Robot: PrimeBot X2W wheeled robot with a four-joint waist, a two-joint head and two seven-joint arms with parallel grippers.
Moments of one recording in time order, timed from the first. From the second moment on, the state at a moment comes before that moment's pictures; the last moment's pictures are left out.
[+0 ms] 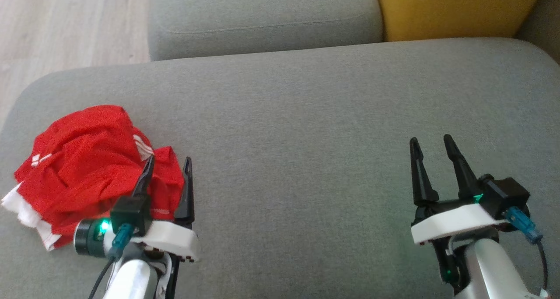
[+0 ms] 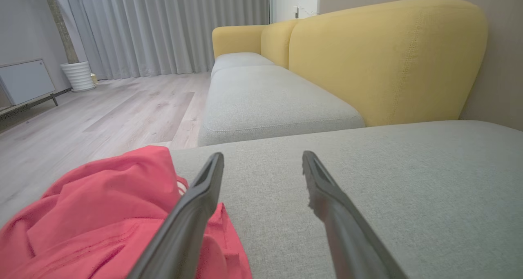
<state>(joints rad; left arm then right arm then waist) -0.09 0.13 -0.28 0.22 -0.14 0.14 -0.25 -0.11 -0.04 0.08 0.25 0.19 0.13 -0.20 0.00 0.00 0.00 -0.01</state>
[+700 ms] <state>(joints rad) -0.05 0.13 -0.20 0.21 -0.11 0.13 -0.25 -0.11 -0.04 0.15 0.27 0.21 0.13 -0.20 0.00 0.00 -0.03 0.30</state>
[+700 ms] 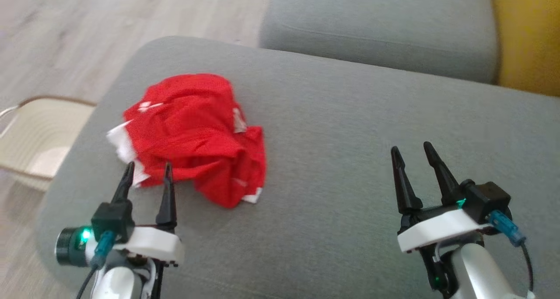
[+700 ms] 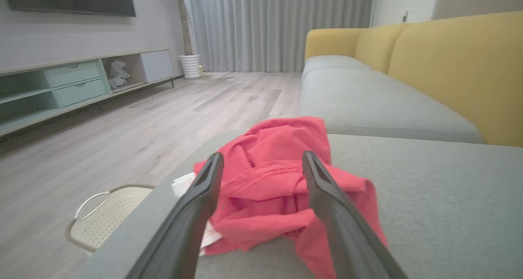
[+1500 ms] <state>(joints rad) 0.00 0.13 -0.12 0.17 -0.10 0.13 -0.25 -0.12 -0.04 0.22 0.35 0.27 0.13 -0.23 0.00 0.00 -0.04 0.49</state>
